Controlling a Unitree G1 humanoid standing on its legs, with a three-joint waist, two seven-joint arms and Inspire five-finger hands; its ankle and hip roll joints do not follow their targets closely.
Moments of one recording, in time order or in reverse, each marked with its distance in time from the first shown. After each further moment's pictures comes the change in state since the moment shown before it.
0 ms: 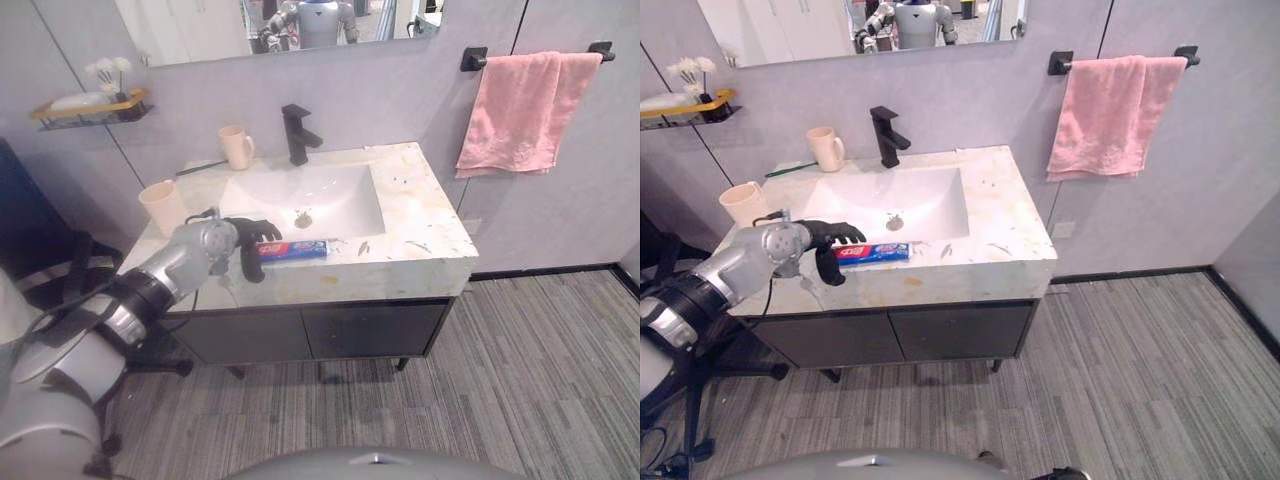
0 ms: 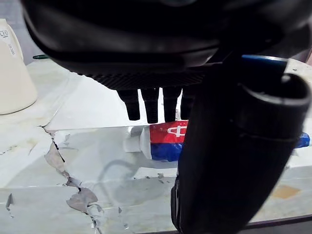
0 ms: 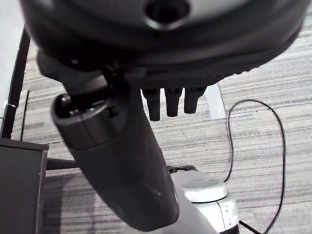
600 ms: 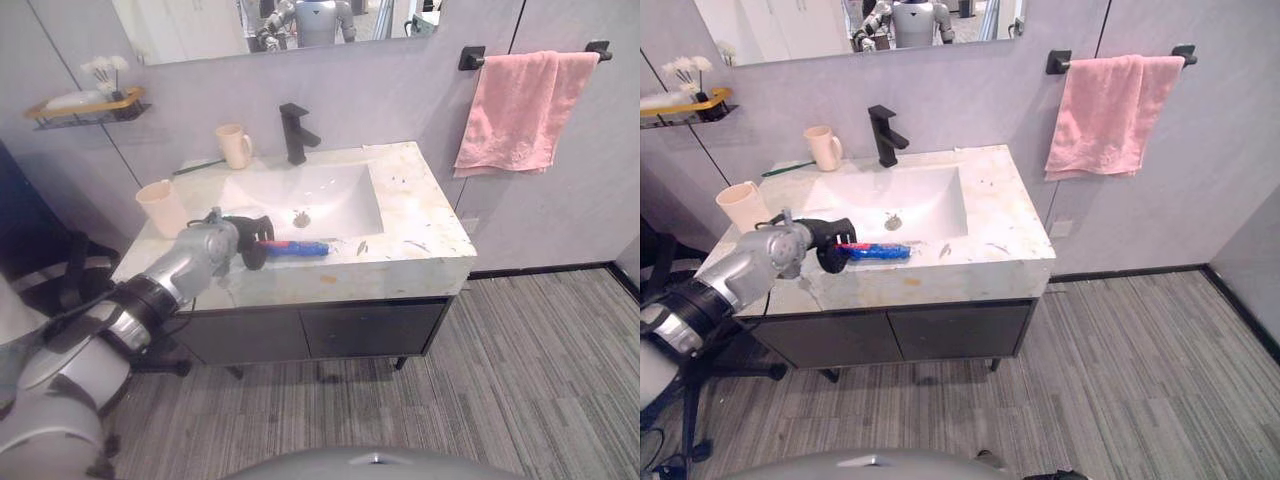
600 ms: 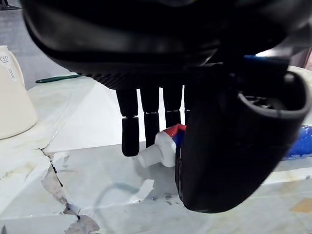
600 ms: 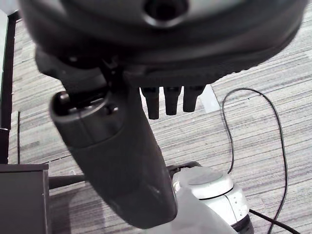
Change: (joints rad) left arm 0.049 -0.029 0.035 -0.002 0.120 -0.015 0.092; right arm 0.011 0.000 -0.055 -0.013 0.120 -0.016 -0.022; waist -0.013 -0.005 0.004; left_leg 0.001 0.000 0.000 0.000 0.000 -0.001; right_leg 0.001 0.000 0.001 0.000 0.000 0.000
